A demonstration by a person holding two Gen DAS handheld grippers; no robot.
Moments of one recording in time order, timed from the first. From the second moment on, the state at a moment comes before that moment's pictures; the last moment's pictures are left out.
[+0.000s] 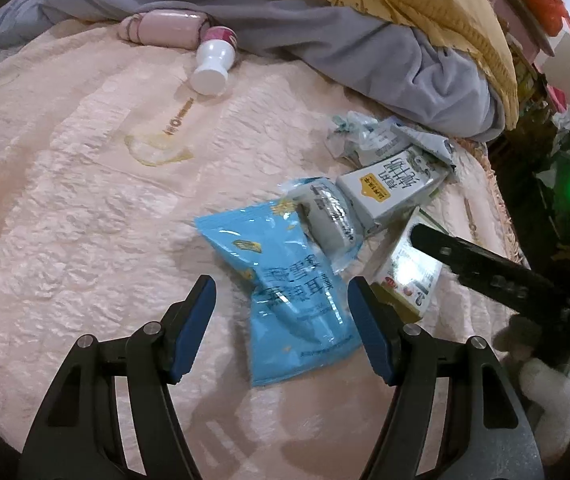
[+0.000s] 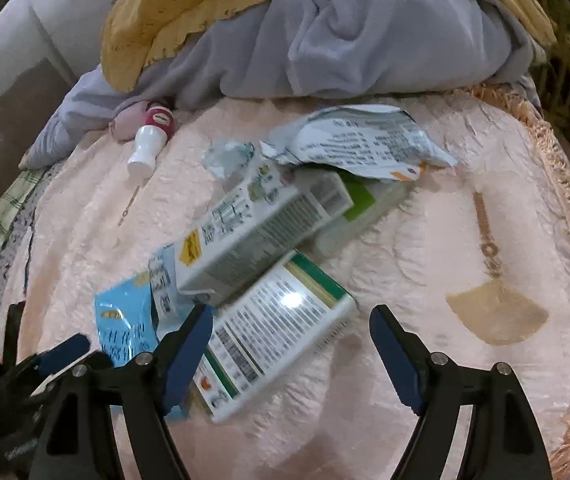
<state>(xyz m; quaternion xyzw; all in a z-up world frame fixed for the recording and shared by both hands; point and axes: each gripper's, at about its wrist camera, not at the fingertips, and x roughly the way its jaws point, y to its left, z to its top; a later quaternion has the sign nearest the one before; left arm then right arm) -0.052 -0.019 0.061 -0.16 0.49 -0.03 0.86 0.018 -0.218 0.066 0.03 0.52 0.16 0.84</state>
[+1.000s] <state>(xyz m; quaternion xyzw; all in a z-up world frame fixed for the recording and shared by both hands) -0.044 -0.007 0.037 -0.14 0.53 -0.04 0.84 0.004 -0.213 0.073 0.04 0.53 0.17 0.83</state>
